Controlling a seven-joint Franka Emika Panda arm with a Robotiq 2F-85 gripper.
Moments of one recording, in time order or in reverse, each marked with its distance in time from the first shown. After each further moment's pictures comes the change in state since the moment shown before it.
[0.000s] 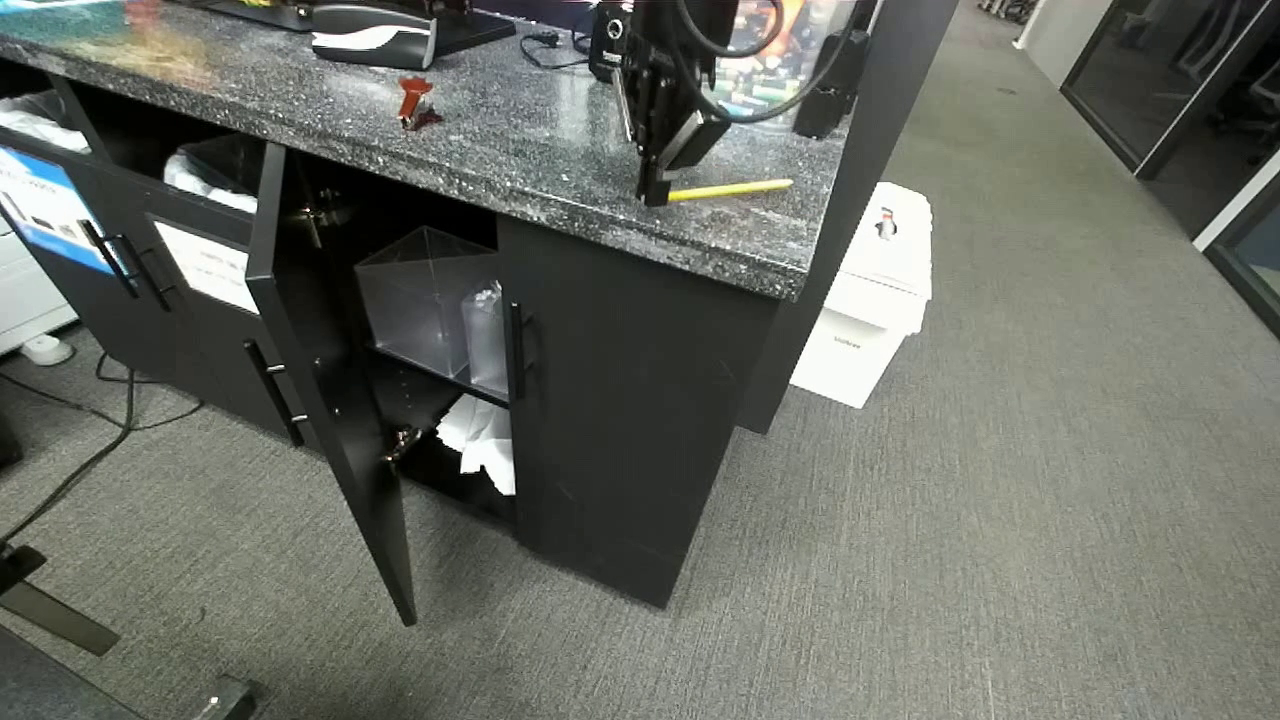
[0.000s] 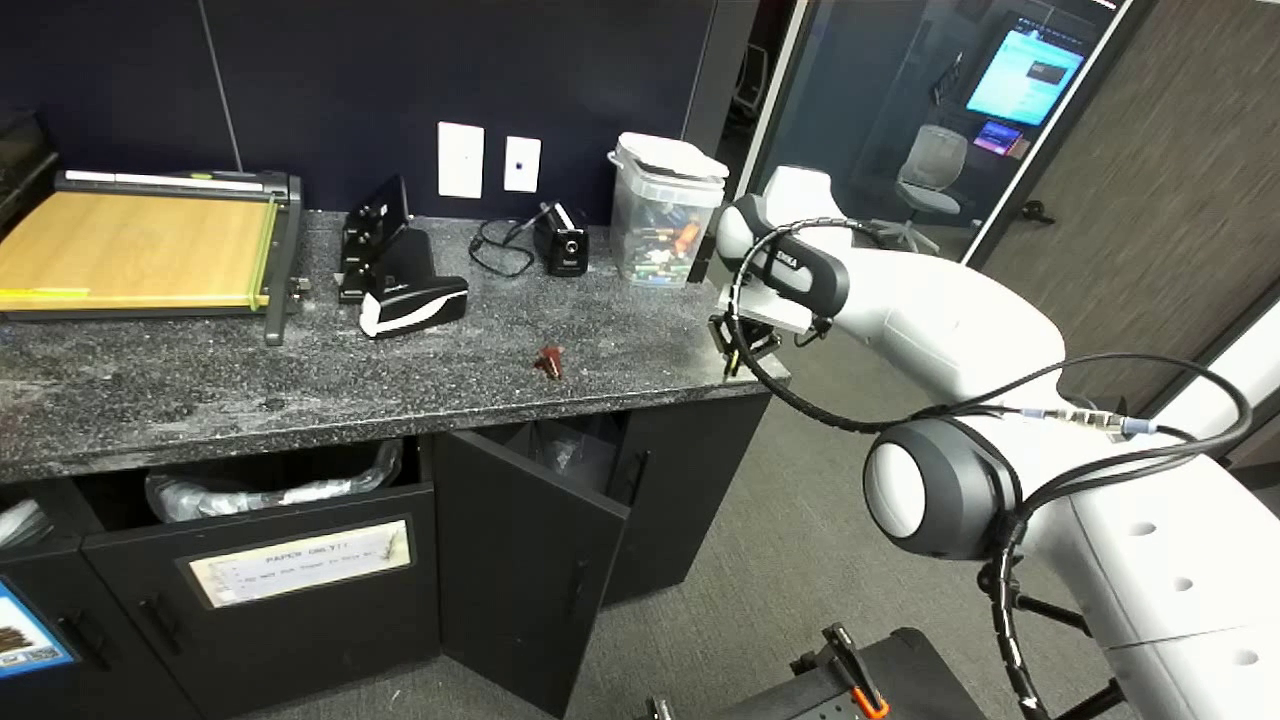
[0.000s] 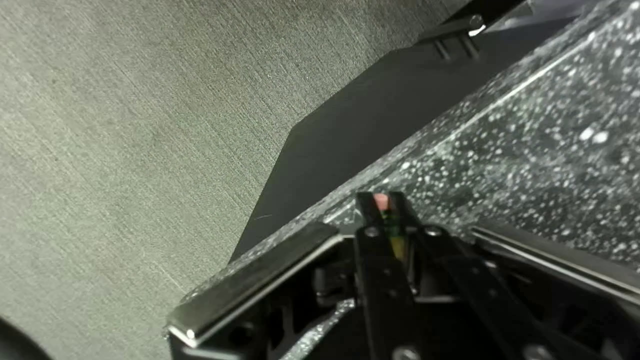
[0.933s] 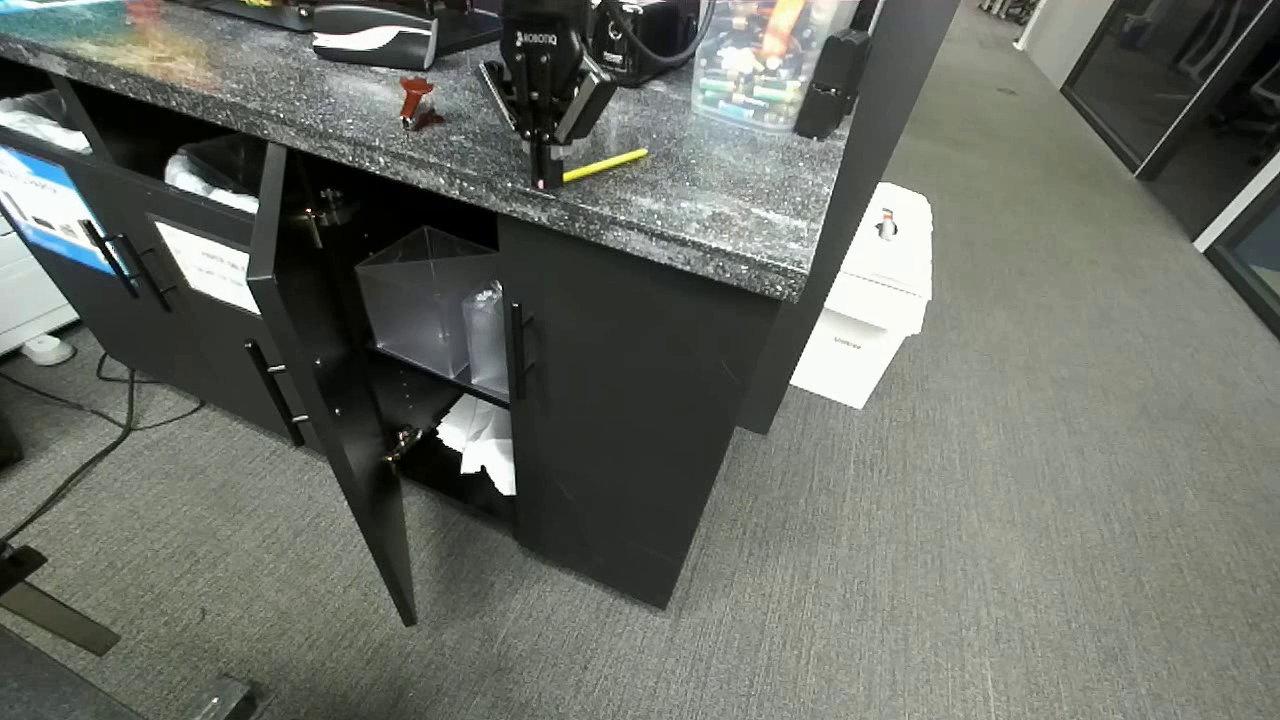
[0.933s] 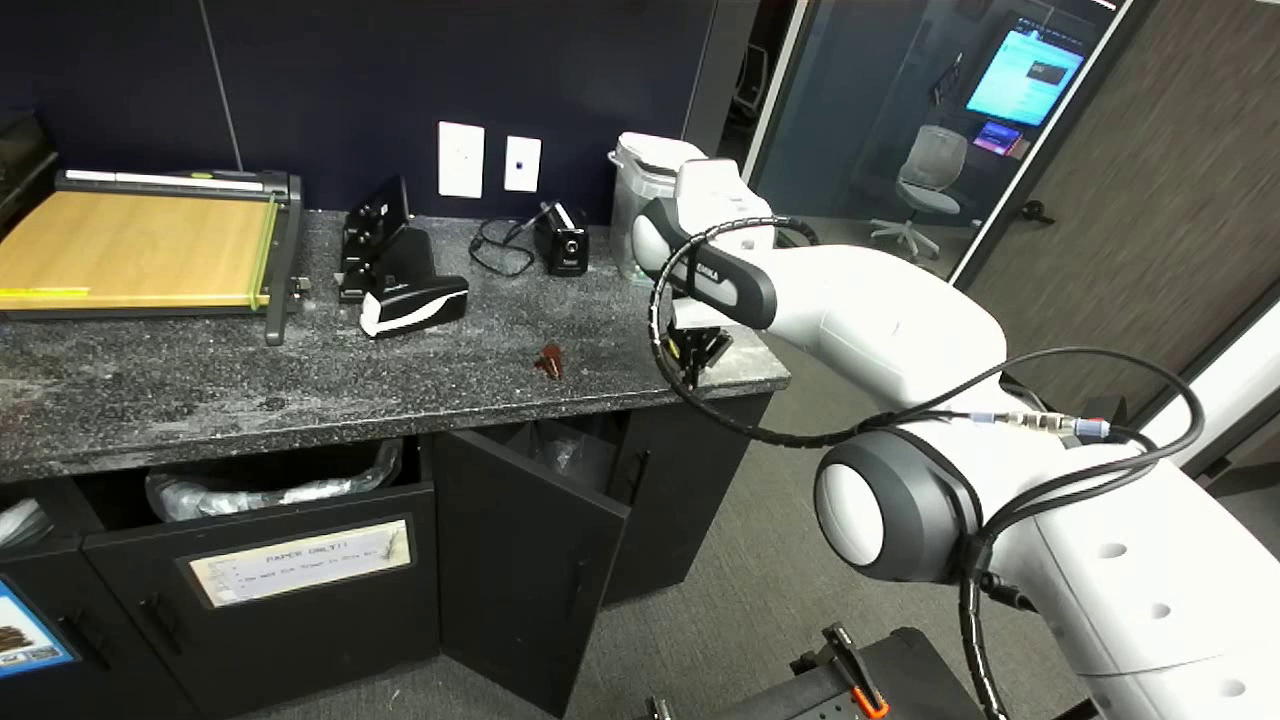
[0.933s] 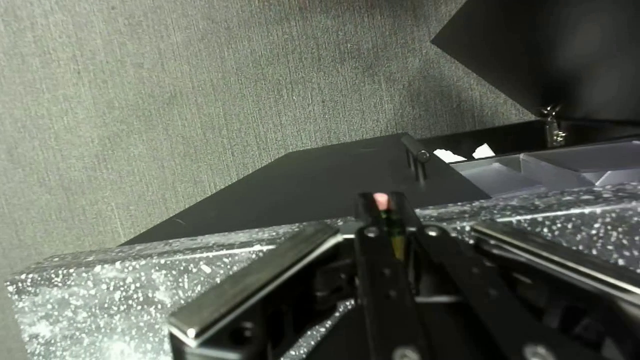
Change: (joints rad) arm 0.163 0.000 -0.007 -0.003 -0.130 -0.118 -0.282
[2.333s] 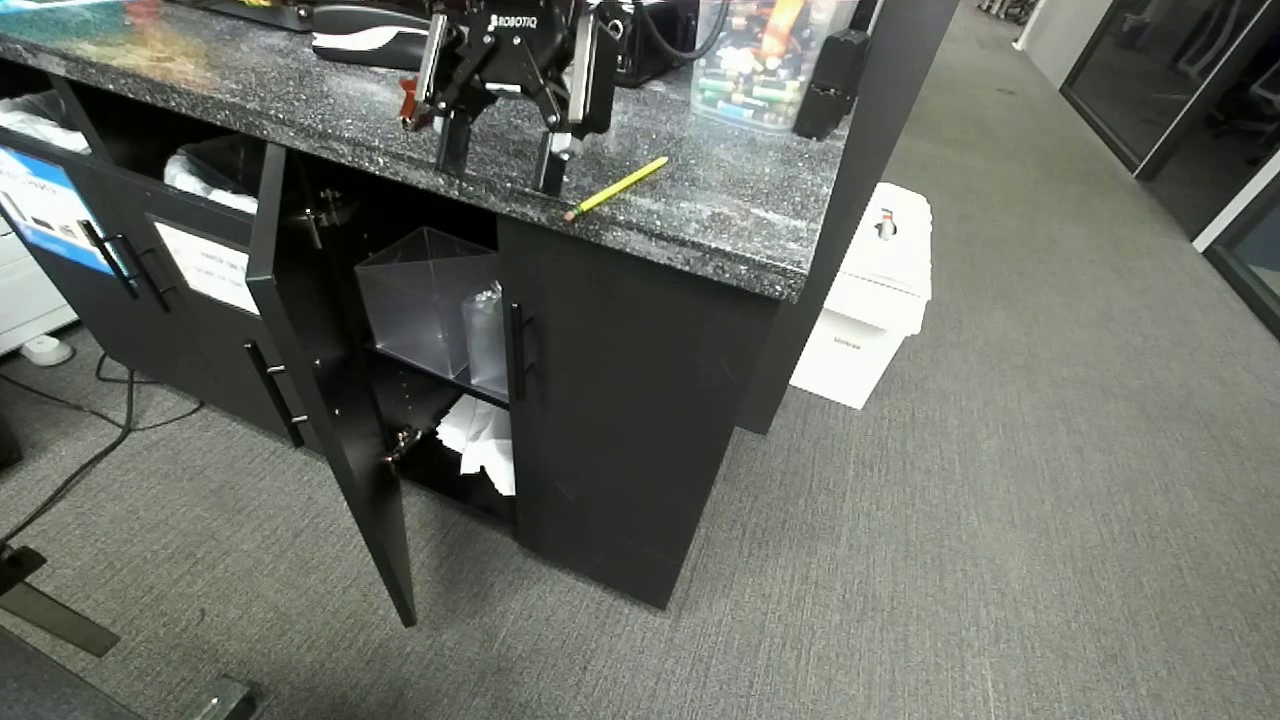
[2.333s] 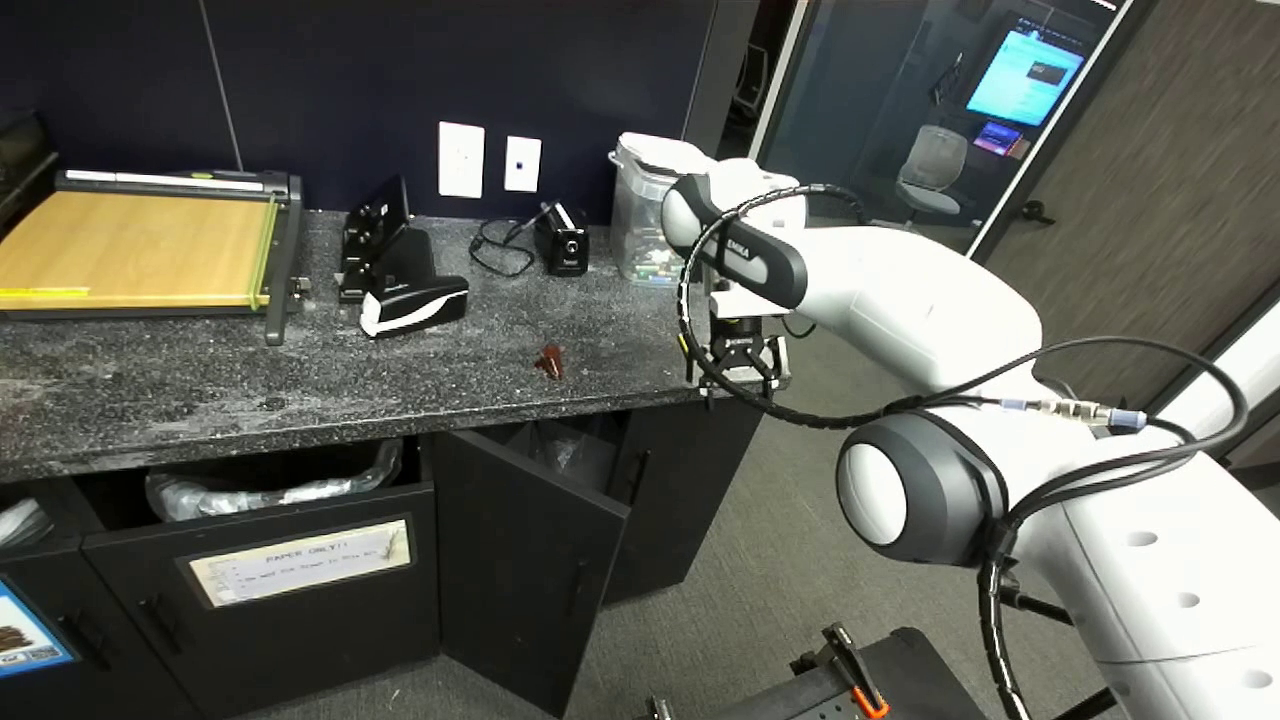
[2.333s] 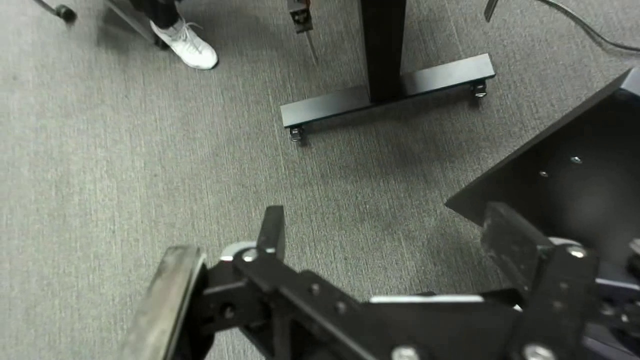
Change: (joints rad) arm -0.048 -0.044 0.004 0.002 0.012 -0.421 -0.024
